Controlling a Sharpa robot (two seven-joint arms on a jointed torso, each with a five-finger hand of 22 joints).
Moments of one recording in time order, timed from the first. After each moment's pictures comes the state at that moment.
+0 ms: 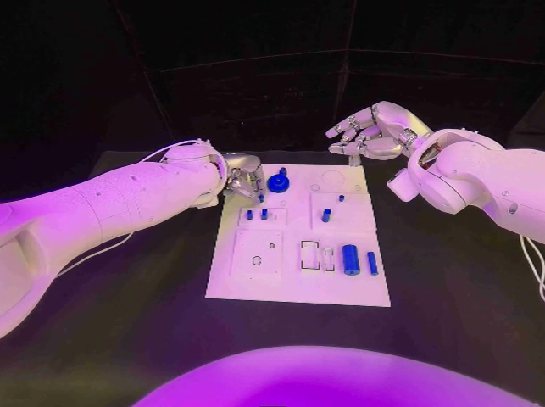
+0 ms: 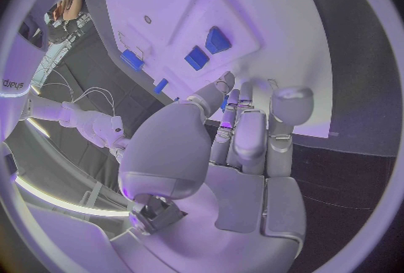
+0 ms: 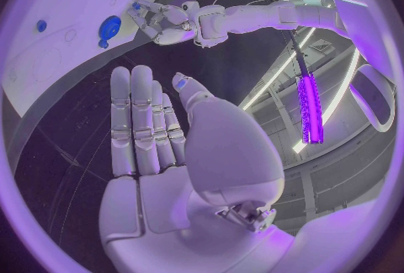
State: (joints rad) left arm 1.15 -0.51 -0.01 0.96 -1.40 0.08 0.06; left_hand 1.24 0.00 0.41 -0.25 0.05 0.99 0.16 0.15 0.06 1.09 0.09 0.24 0.06 1.46 -0.01 1.32 0.90 0.14 1.41 0.08 1.06 0.82; right arm 1.29 -0.75 -0.07 1.38 -0.79 -0.26 0.22; right_hand 1.38 -0.04 0.14 0.05 0.33 0.88 0.18 0.15 0.07 0.95 0.10 0.68 0.44 1.30 0.02 0.62 0.67 0.17 1.02 0.13 0.72 0.67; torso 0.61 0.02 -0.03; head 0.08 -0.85
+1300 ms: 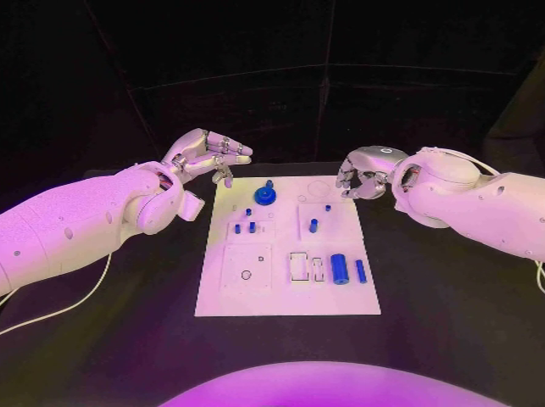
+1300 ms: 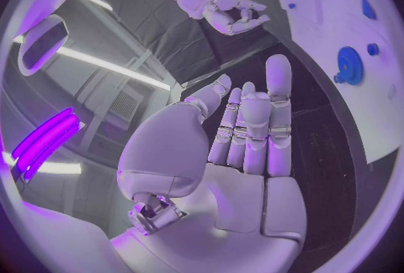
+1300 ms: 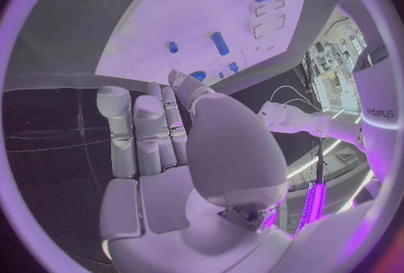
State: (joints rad) left arm 1.15 -0.76 0.00 1.26 -0.38 -0.12 0.47; left_hand 1.18 0.00 0.40 -0.19 0.05 1.02 0.18 0.12 0.07 1.08 0.10 0.21 0.07 1.33 0.01 1.14 0.55 0.18 1.25 0.11 0.77 0.50; right arm 1.24 -0.75 -0.07 1.34 -1.60 -0.16 -0.07; right_hand 1.39 -0.09 0.31 -0.01 0.23 1.00 0.14 0.18 0.07 1.06 0.08 0.26 0.13 1.47 -0.01 0.99 1.00 0.14 1.23 0.09 1.06 1.00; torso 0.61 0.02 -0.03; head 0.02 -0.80
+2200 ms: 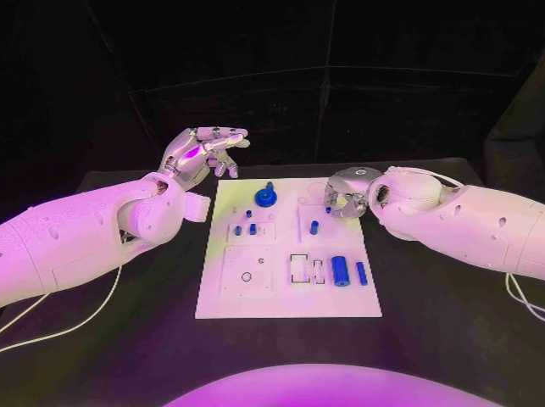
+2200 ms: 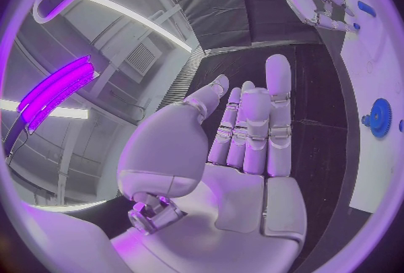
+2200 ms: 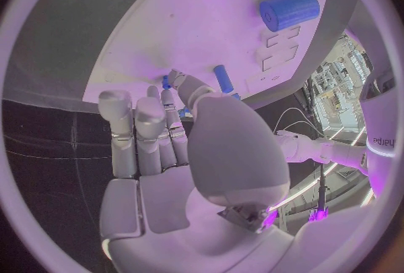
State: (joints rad) left arm 1.13 -0.80 -0.01 1.37 -0.03 -0.09 0.58; left_hand 1.17 0.00 0.37 -0.18 0.05 1.03 0.17 0.12 0.07 1.10 0.10 0.22 0.07 1.31 0.01 1.13 0.52 0.18 1.25 0.11 0.75 0.49; right arm 1.18 -0.64 -0.07 1.25 -1.72 -0.08 -0.11; right_hand 1.39 -0.10 0.35 -0.02 0.21 0.97 0.15 0.15 0.07 1.02 0.09 0.18 0.07 1.47 -0.01 1.02 1.02 0.14 1.23 0.09 1.09 1.03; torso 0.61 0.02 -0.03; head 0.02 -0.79
